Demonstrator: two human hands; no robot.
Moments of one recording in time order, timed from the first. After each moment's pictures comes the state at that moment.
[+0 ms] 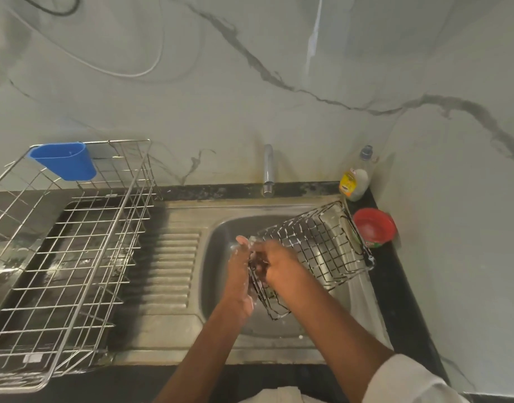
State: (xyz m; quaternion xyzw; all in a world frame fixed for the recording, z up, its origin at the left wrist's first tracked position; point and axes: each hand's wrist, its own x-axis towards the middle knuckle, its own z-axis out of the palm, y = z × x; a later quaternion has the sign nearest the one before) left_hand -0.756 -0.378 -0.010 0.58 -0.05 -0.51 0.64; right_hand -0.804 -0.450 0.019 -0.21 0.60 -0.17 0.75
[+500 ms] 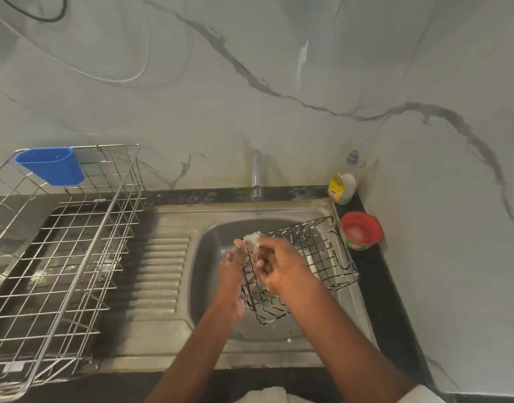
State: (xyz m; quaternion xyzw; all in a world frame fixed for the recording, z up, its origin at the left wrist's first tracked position) left_hand -0.768 -0.381 -0.009 0.61 -0.06 -0.48 0.63; right_hand -0.840 -0.457 0.049 -0.13 0.52 -0.22 0.81
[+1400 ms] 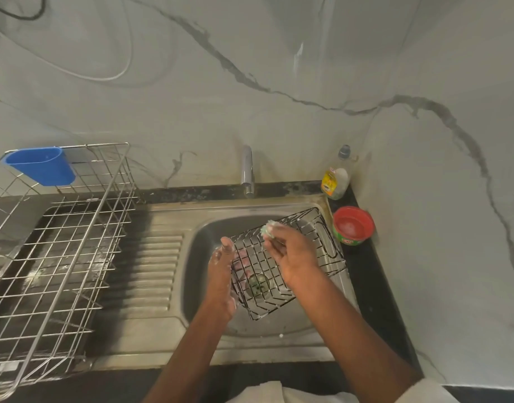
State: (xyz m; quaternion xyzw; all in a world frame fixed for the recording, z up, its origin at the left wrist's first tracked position) left_hand -0.777 -0.379 0.000 0.61 -0.03 -0.44 0.66; right_hand -0.869 -0.489 0.026 -0.11 0.53 -0.33 0.78
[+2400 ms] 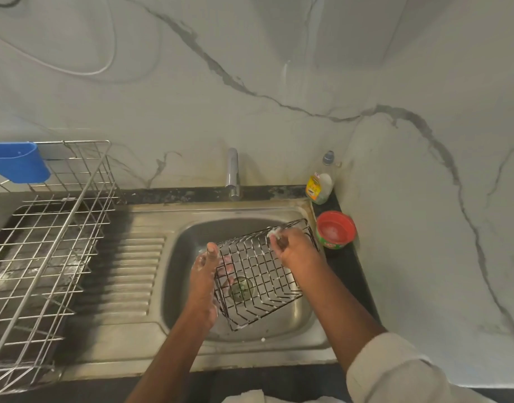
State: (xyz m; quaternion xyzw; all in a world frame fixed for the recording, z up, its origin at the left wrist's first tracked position) left_hand -0.779 -0.374 -0.002 0.62 -0.05 -0.43 0.66; right_hand -0.889 -0.532 0.021 -0.04 0.57 -0.36 0.74
